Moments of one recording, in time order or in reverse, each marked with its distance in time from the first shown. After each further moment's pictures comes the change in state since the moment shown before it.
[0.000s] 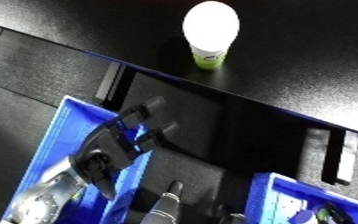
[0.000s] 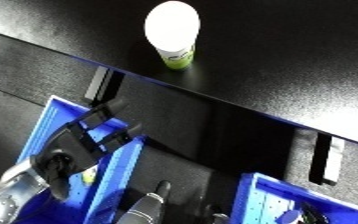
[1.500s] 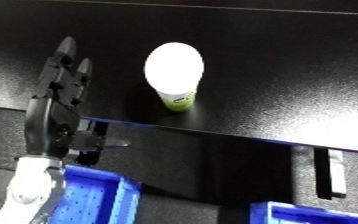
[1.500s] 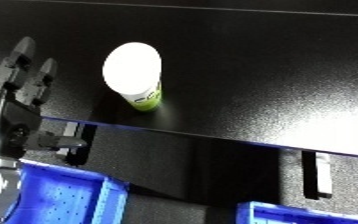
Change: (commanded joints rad) left arm -0.373 0.004 0.013 0.154 0.805 -0.287 0.905; right arm -0.081 0.000 0.046 -0.031 0.056 0.000 -0.008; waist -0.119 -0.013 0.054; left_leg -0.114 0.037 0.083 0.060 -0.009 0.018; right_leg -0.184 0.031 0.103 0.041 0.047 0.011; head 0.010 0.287
